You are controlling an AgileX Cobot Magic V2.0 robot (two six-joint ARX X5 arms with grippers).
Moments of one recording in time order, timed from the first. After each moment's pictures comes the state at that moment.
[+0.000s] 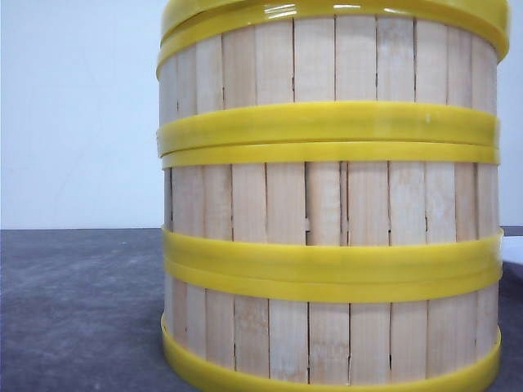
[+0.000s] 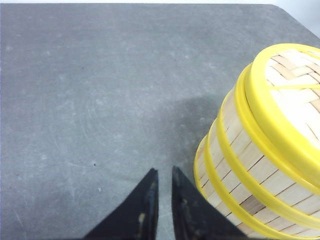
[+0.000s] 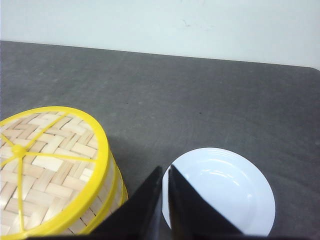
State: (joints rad) left arm -0.62 0.51 0.84 -0.80 -0.13 -0.26; right arm 0.86 0.59 1.41 -1.28 0.53 0.37
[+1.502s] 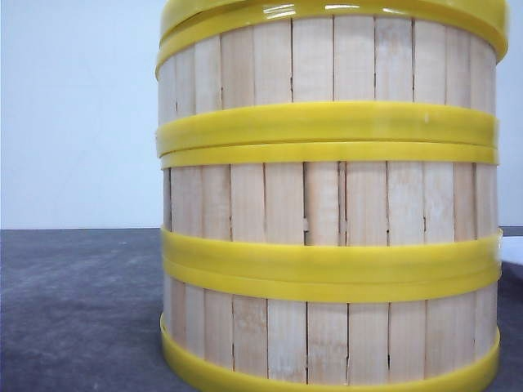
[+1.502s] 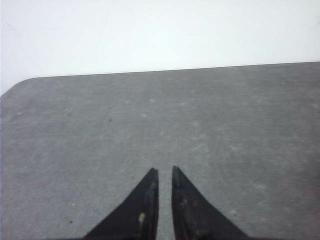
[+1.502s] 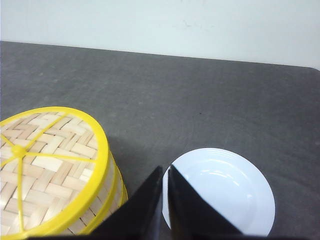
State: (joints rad) left arm -0.13 0.13 0.29 -0.30 -0.15 0.05; right arm 0.86 0.59 1.41 -1.28 0.53 0.37
